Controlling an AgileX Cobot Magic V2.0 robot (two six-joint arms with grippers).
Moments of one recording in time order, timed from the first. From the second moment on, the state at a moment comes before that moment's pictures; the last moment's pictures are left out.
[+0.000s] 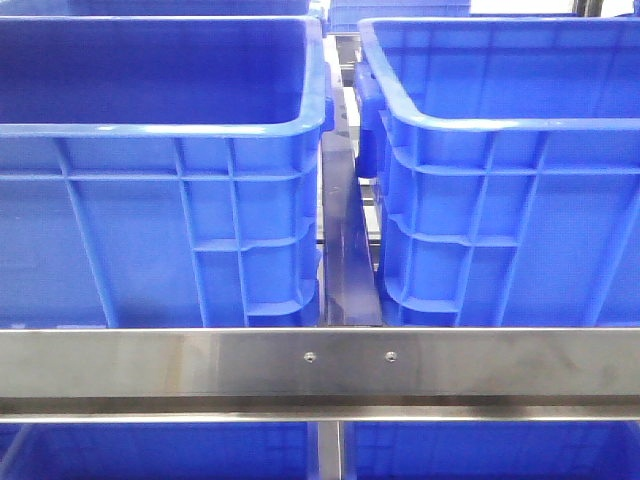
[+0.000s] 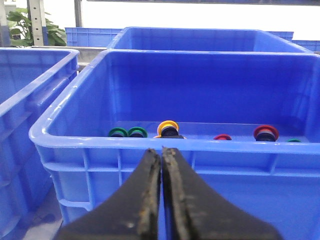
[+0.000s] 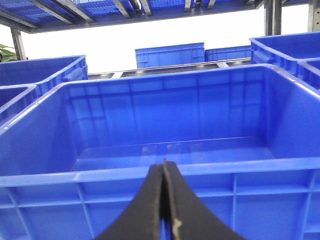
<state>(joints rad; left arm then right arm) 0.00 0.00 0.00 -0.02 -0.01 -0.02 0.02 -0.01 0.03 0.09 -0.10 0.02</state>
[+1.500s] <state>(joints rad) 0.00 0.79 -0.96 -0.04 0.84 -0.01 0.02 -0.01 0.03 0.09 -0.10 0.02</state>
